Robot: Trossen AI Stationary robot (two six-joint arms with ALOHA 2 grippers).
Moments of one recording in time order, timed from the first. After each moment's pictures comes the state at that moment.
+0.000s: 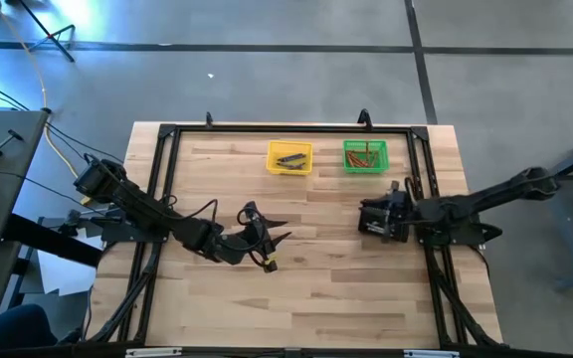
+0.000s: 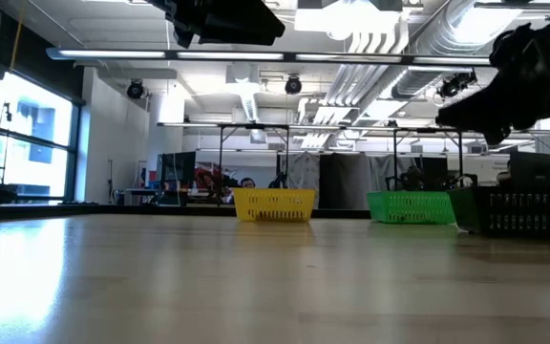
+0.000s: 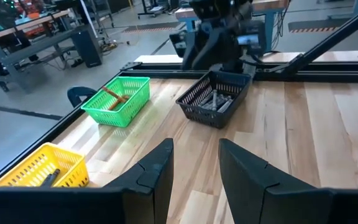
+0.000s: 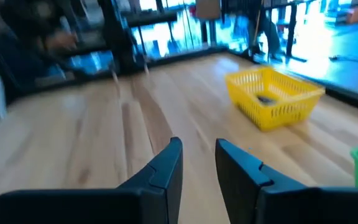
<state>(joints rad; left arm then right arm) -0.44 1.57 0.90 0.32 -0.82 -0.10 0.27 0.37 0.01 0.22 0.51 0.23</state>
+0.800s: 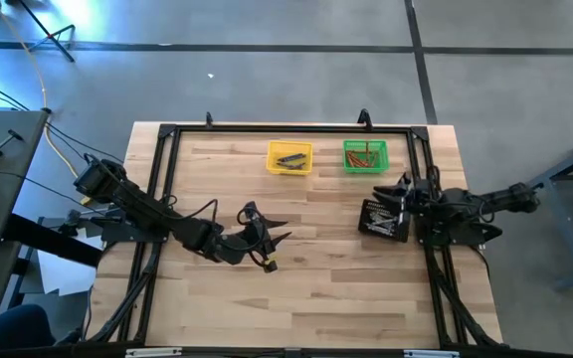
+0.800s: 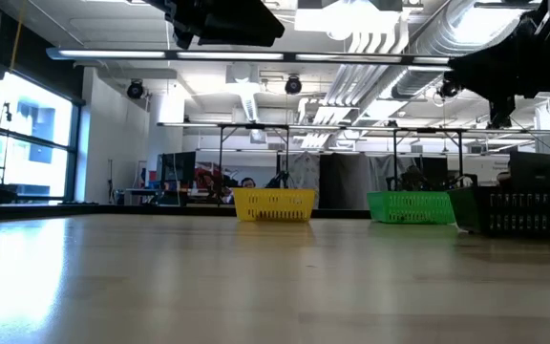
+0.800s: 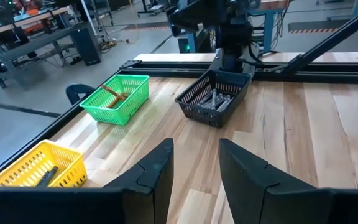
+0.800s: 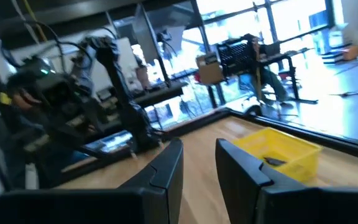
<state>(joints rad) -0.44 1.57 0.90 0.31 -0.82 -0.12 0.21 0.00 0.01 0.14 0.51 0.23</state>
